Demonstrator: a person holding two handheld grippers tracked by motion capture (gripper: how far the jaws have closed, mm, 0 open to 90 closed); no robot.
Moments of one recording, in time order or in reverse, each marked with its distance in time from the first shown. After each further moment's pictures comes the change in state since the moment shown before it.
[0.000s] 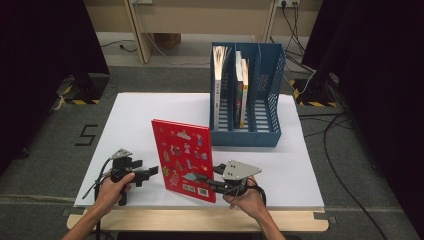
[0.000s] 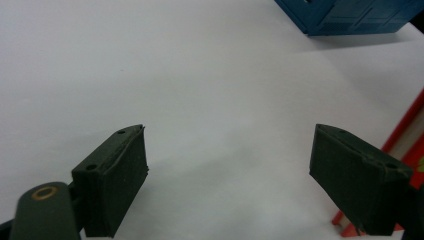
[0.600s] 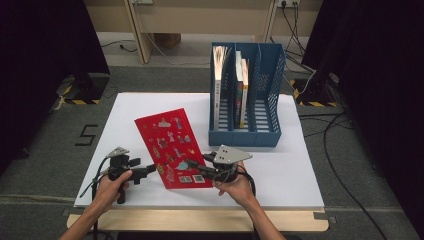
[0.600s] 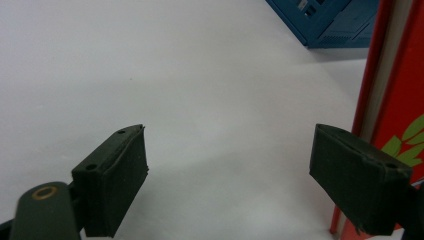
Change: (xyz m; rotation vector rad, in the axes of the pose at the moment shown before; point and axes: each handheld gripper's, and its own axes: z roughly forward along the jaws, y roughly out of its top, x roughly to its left) left arm 0.003 0.004 -0.003 -0.021 -0.019 -0.038; right arm -0.019 0.017 0.031 -0.058 -0.004 0.077
